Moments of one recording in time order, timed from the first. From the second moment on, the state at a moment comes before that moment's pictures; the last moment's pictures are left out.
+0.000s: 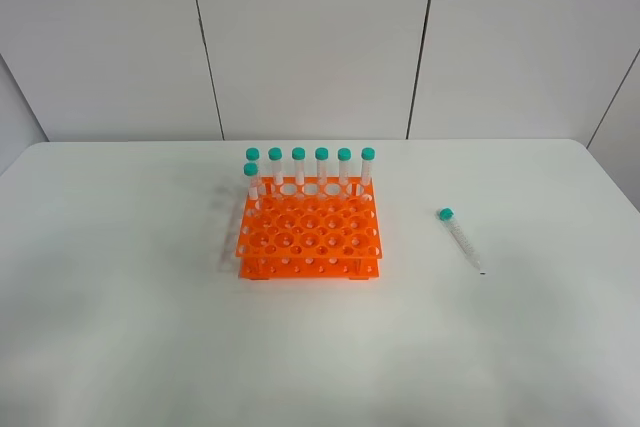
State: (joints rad) left arm -0.08 -0.01 -0.50 -0.01 1.06 -0.01; right arm 0.04 0.00 -0.49 0.07 1.03 0.00
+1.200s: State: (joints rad) left arm -0.08 -0.01 -0.50 -0.01 1.06 -0.01; right arm 0.04 1.11 -1.01 0.07 1.10 -0.06
